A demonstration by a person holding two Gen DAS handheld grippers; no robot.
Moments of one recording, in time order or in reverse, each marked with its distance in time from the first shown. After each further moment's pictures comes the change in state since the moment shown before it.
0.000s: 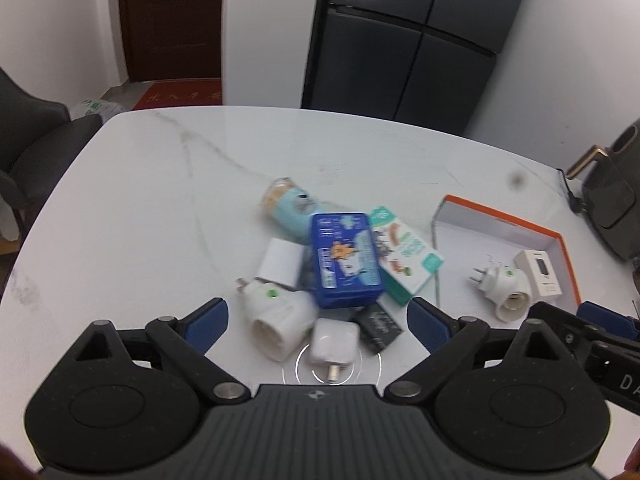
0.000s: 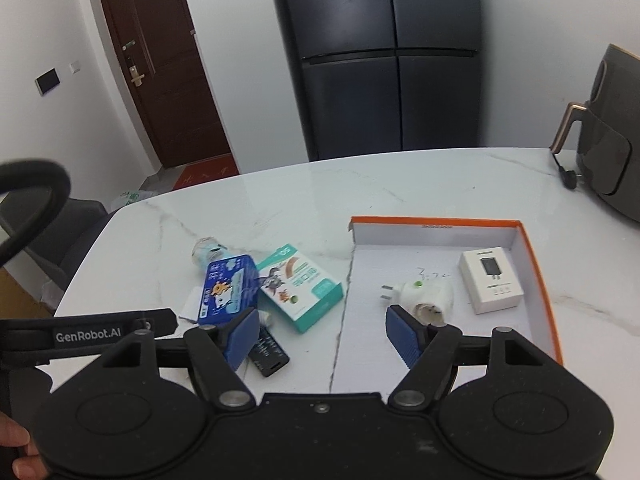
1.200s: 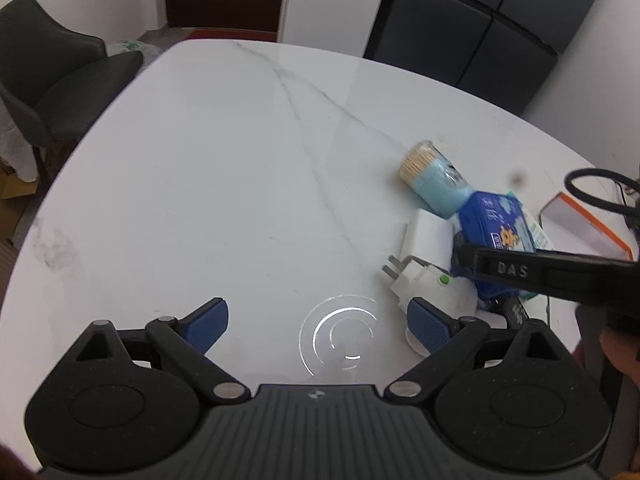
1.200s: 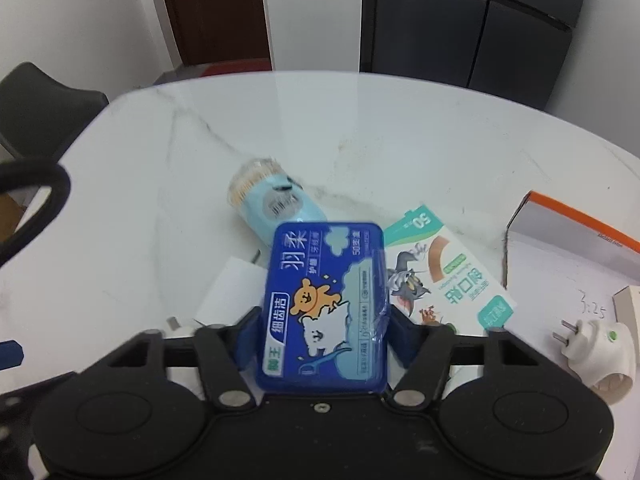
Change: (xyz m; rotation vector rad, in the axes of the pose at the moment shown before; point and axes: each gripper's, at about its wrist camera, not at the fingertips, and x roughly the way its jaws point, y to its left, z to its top) left arm 0.058 0.114 -0.001 -0.101 0.121 0.013; right arm 0.190 0.114 0.008 -0.198 0.246 -0.005
